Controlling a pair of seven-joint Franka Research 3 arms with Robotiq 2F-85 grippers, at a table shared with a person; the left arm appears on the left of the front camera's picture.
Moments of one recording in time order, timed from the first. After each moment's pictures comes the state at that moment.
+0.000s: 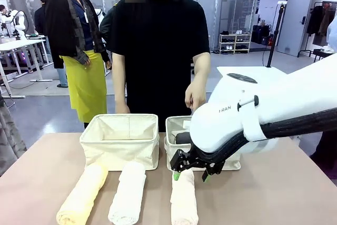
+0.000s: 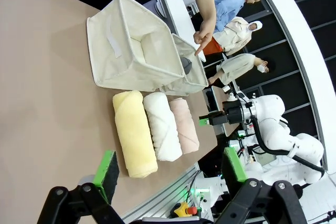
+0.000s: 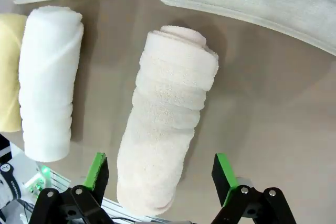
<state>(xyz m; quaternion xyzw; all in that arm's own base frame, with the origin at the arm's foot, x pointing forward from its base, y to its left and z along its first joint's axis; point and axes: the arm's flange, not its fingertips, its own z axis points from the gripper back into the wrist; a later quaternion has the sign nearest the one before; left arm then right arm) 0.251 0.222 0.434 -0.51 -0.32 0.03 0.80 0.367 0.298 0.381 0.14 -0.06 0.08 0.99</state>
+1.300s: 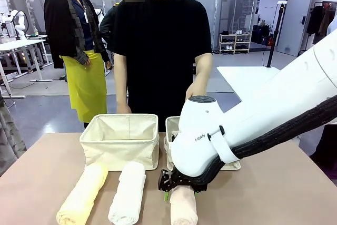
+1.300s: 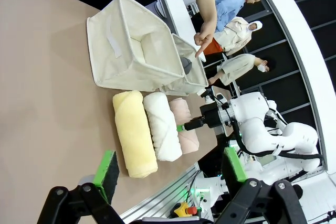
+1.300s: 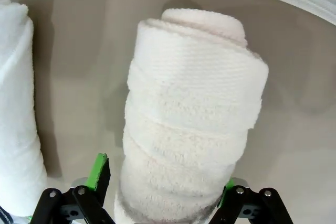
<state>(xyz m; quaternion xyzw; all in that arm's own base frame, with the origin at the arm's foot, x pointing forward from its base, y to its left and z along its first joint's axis) 0.251 0.222 0.434 -0.51 -0.32 0.03 0.80 0.380 0.347 0.312 0.07 -0.01 0.05 1.00</state>
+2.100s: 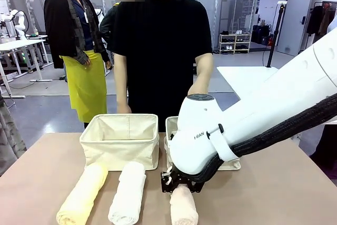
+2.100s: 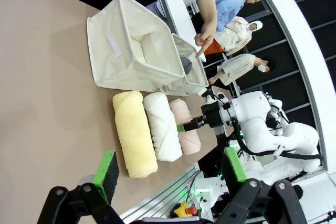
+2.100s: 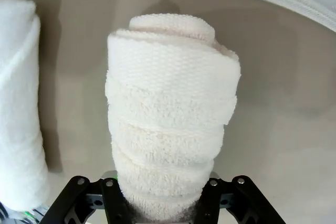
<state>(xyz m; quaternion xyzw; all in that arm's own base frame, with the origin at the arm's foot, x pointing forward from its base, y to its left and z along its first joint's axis) 0.251 0.222 0.434 -0.51 -0.32 0.03 0.80 0.376 0.350 0.321 0.06 -0.01 0.07 1.00</state>
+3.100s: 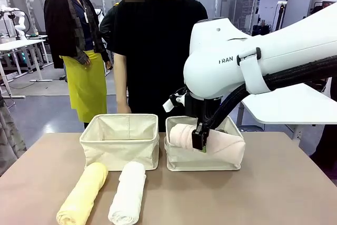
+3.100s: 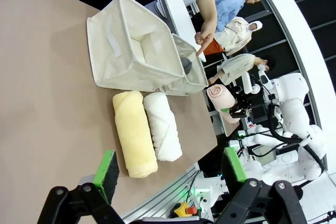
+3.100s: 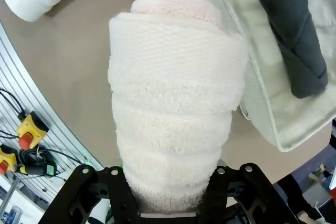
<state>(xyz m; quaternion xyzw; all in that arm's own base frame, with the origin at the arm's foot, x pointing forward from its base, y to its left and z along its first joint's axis) 0.251 0.222 0.434 -0.51 -0.32 0.03 0.80 0.402 0.305 0.488 -0.03 -0.02 0.51 0.86</state>
